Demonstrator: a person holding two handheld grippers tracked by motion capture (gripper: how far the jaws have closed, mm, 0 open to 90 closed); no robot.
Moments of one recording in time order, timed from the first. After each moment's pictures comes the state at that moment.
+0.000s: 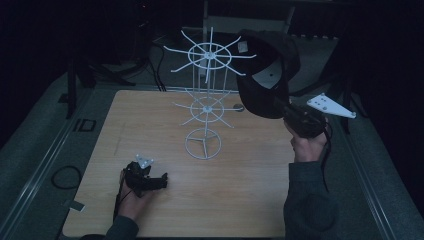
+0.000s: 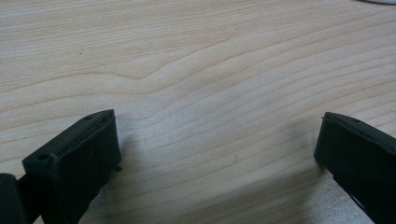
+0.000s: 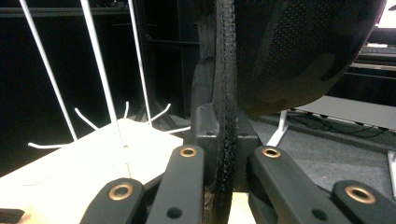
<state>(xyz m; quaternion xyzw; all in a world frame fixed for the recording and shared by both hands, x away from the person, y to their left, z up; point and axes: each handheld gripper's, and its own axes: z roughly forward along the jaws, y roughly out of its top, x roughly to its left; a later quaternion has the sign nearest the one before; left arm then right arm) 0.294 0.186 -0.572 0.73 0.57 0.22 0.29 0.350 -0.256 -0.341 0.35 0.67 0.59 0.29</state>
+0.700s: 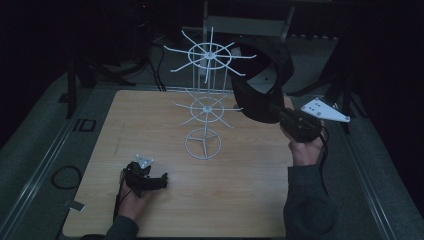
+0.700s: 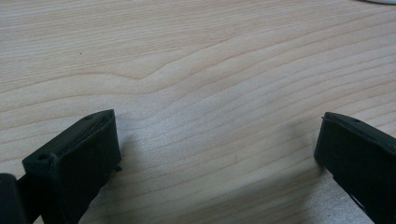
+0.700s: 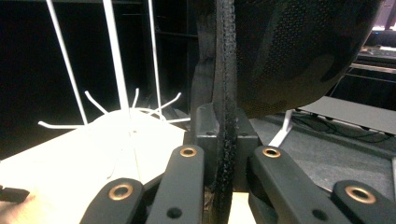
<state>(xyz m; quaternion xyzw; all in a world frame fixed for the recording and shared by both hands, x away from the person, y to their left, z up) 0.294 0.185 -0.572 0.73 0.57 0.22 0.29 0.346 -0.251 -0.351 0.33 0.69 0.58 0.29</state>
